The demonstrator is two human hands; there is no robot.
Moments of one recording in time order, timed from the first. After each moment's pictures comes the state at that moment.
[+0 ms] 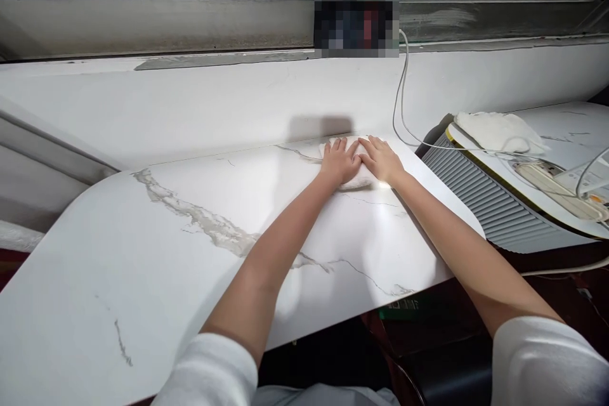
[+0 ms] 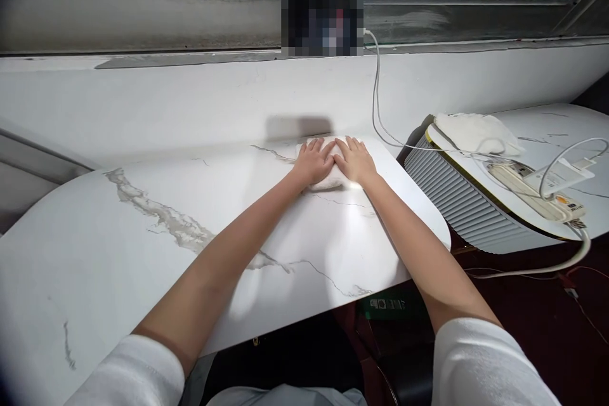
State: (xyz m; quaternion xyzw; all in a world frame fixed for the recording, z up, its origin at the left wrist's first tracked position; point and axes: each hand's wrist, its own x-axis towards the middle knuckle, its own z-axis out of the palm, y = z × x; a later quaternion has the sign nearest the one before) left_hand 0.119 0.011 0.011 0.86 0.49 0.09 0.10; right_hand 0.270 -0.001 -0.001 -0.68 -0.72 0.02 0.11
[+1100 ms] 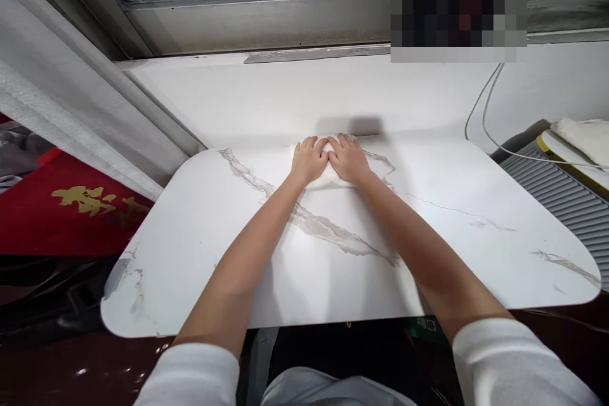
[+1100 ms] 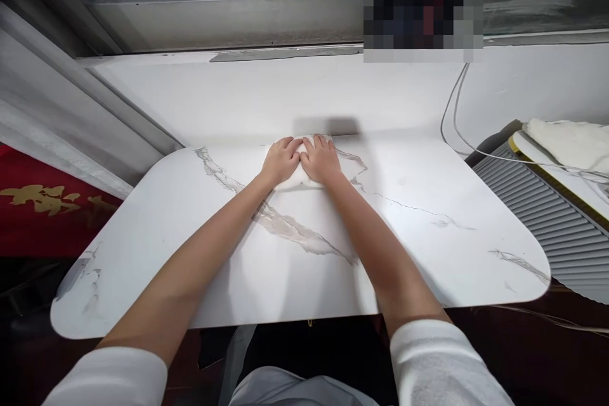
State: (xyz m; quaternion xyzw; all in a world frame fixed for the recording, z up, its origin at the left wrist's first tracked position) left_hand -0.081 0.006 0.003 0.77 0.61 0.17 0.03; right_hand 0.052 0.009 0.000 -0.58 -0.80 0.03 0.15
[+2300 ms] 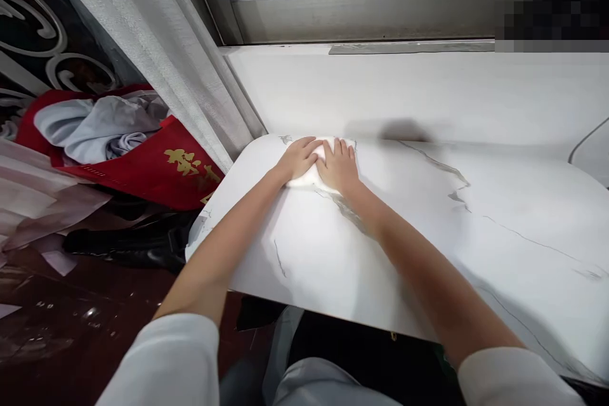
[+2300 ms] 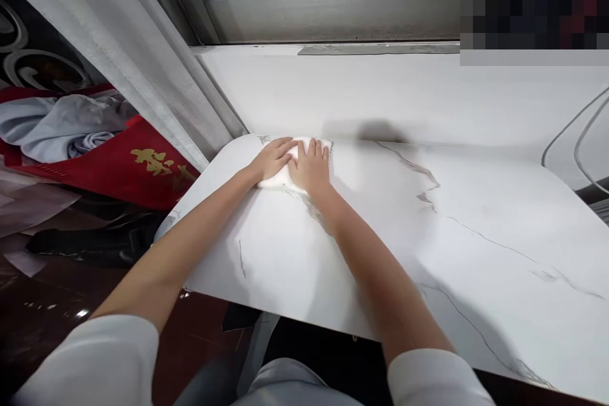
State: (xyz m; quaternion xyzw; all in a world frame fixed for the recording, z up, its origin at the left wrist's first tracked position) left_hand -0.252 -0.023 0.004 0.78 0.62 0.12 0.04; right_hand -0.104 -0.025 -0.007 -0.53 -0.83 0.07 0.17
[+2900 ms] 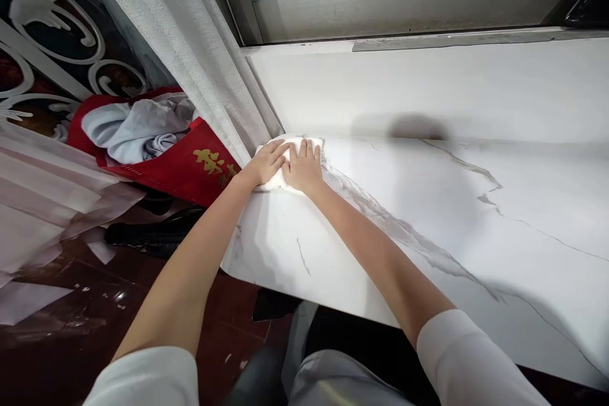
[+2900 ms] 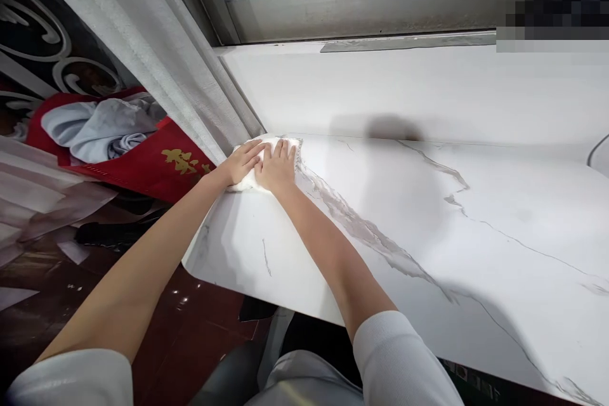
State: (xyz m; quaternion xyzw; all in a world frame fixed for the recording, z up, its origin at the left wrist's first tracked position) left_hand -0.368 -0.070 0.006 0.75 0.65 0.09 0.02; right_hand -0.217 -0.054 0.002 -0.46 -0.87 0.12 0.15
